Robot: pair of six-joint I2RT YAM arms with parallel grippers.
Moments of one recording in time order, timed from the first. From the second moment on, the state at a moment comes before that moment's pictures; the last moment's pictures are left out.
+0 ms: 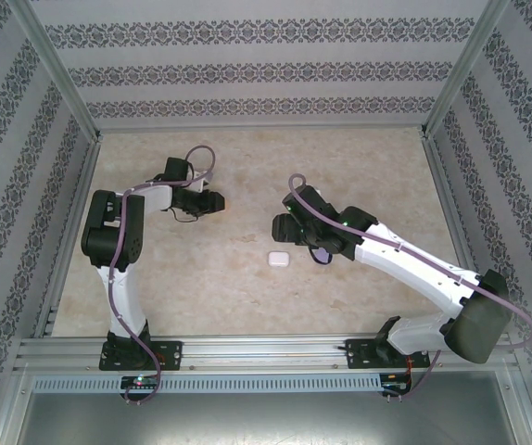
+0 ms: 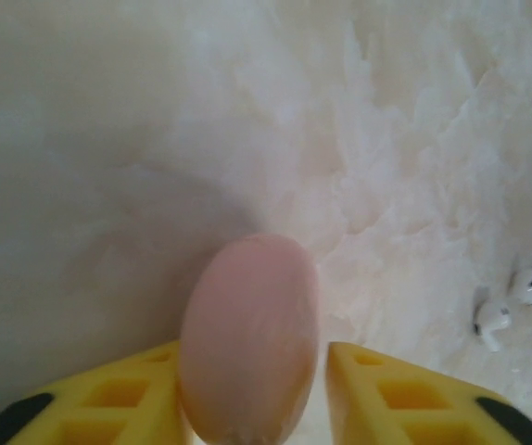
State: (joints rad) left arm -0.10 2.03 1.25 -0.30 0.64 -0.24; right arm 0.81 1.33 1.15 -0.77 0.16 0.78
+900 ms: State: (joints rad) left arm -0.06 1.69 1.25 -0.50 0.46 -0.25; right arm 0.81 1.39 1.18 -0.89 0.19 0.75
